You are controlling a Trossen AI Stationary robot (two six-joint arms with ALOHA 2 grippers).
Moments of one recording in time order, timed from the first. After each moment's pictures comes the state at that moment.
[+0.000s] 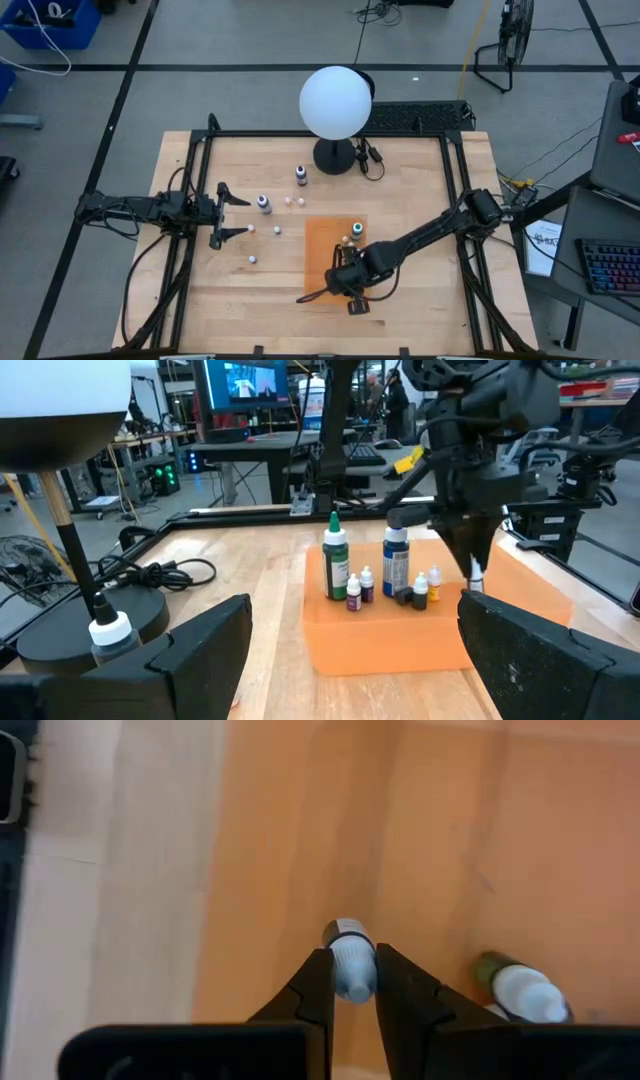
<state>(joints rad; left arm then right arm) -0.12 0.06 0.04 0.00 -0.08 0.04 0.40 1.96 1.44 -0.67 -0.03 0.28</state>
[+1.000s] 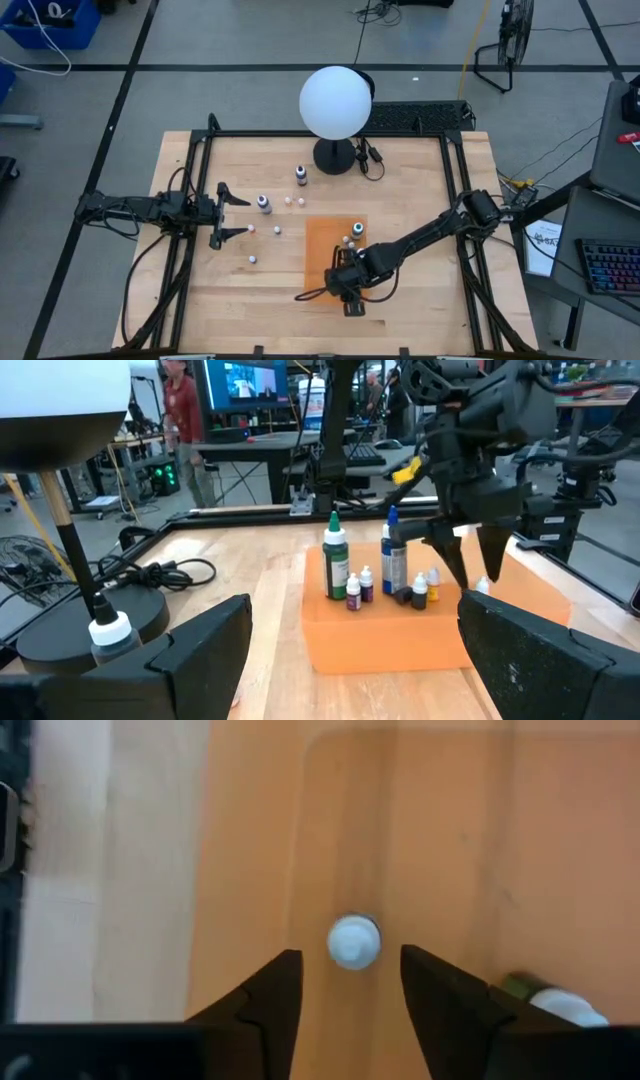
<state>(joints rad) -0.12 0.06 0.04 0.00 -0.08 0.04 0.41 1.98 1.39 -0.57 -0.04 0.37</state>
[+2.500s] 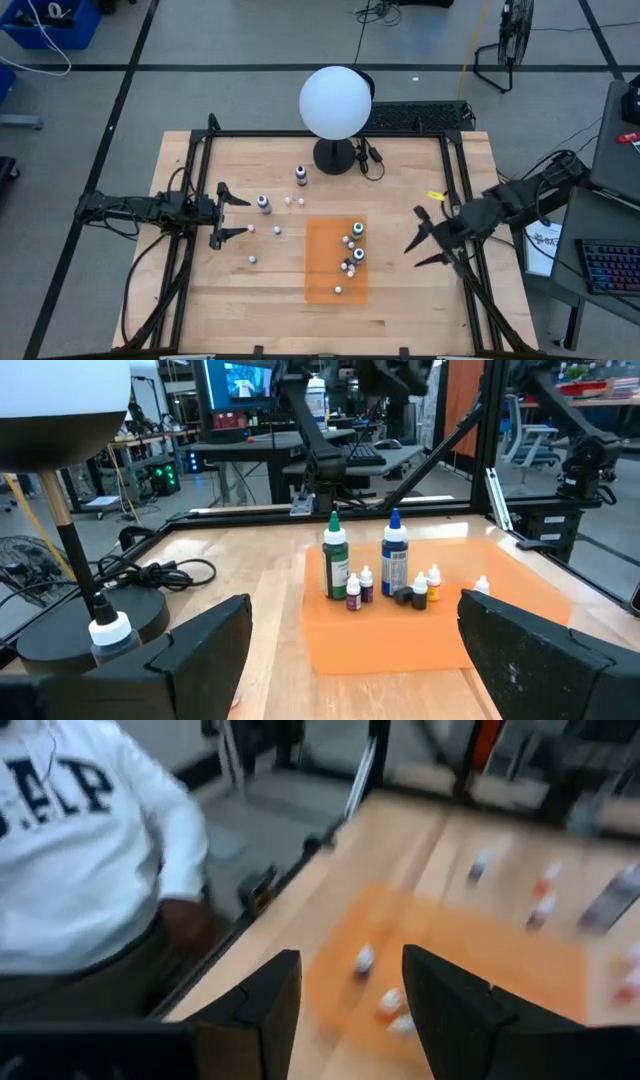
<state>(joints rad) -0.12 0.06 0.04 0.00 -0.08 0.04 0.46 0.73 0.76 -0.41 -0.05 0.02</state>
